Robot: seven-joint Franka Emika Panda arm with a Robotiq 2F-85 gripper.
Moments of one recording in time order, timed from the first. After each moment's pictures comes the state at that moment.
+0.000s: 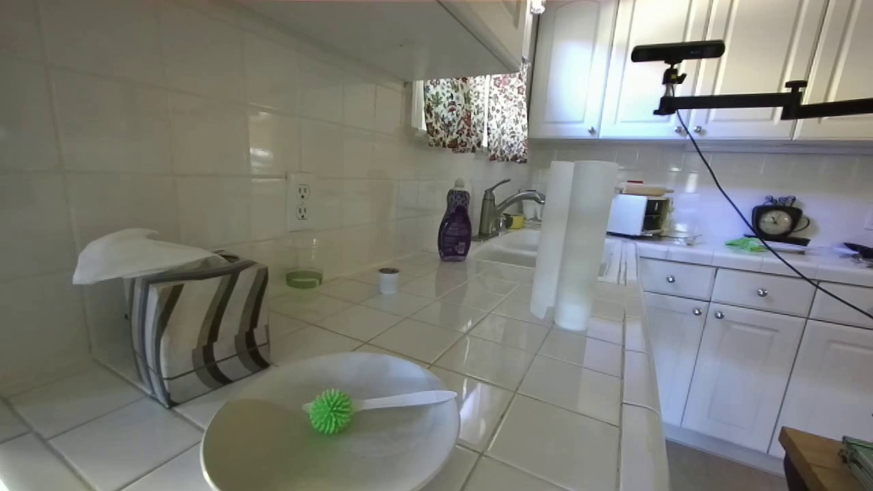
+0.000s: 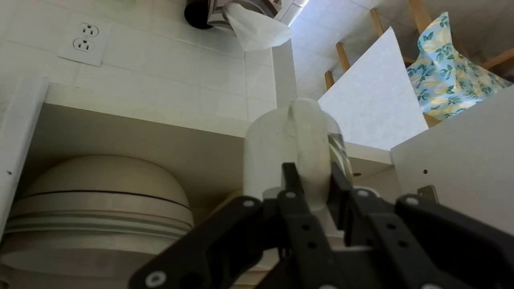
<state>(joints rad) 0.18 -0.19 0.04 -1.54 0.19 2.14 -0.21</state>
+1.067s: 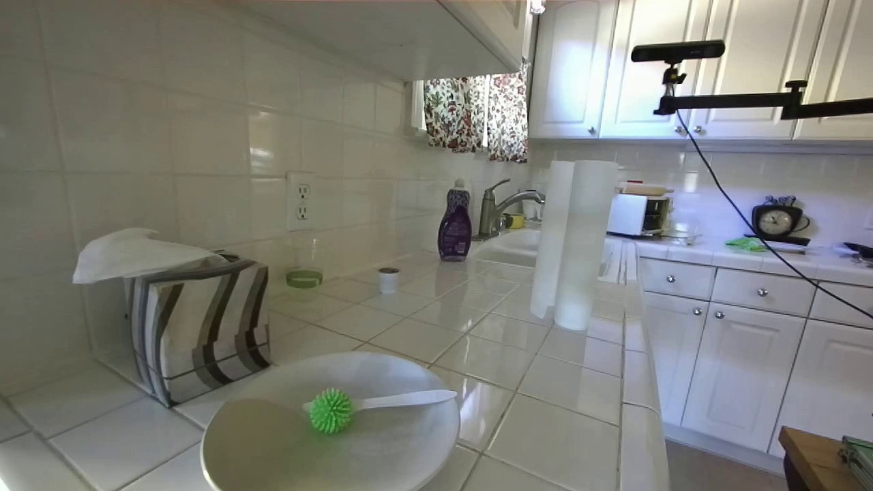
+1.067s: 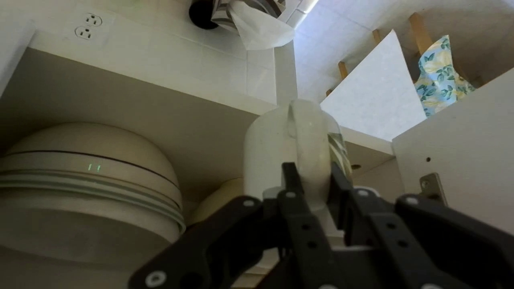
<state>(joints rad) 0.16 0.00 0.09 -1.22 0.12 1.95 -0.18</state>
